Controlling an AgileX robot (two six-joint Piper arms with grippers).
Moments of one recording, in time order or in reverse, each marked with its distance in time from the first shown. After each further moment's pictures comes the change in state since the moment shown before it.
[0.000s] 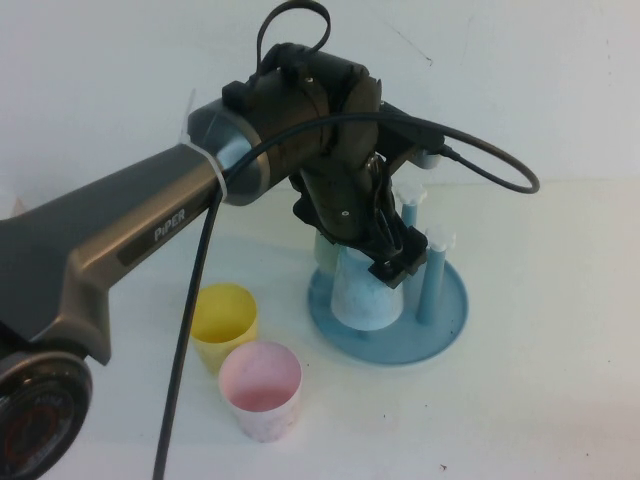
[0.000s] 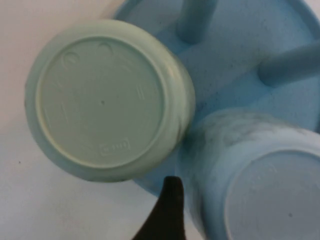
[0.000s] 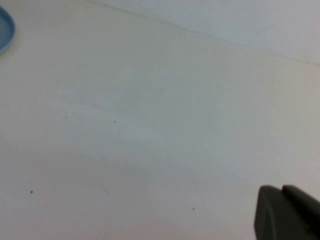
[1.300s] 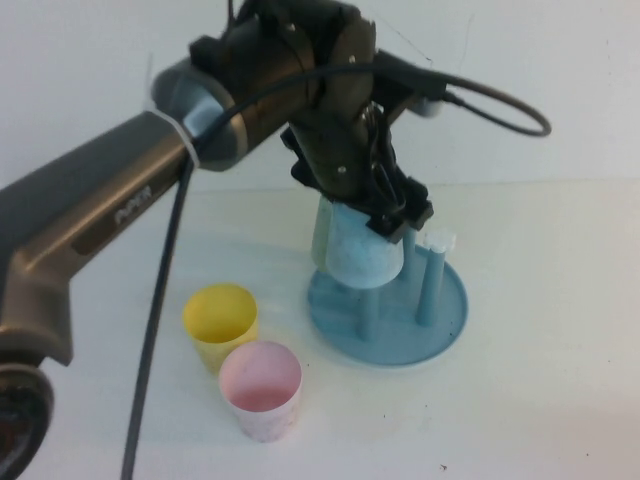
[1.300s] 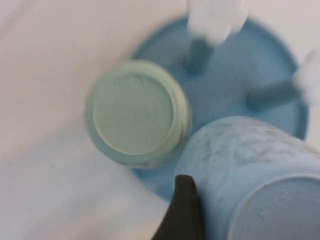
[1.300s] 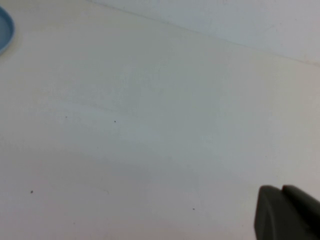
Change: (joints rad) right arm 0.000 0.000 0.000 0.000 0.002 0.000; left arm 0.000 -0.043 -0.093 0.017 0.069 -0.041
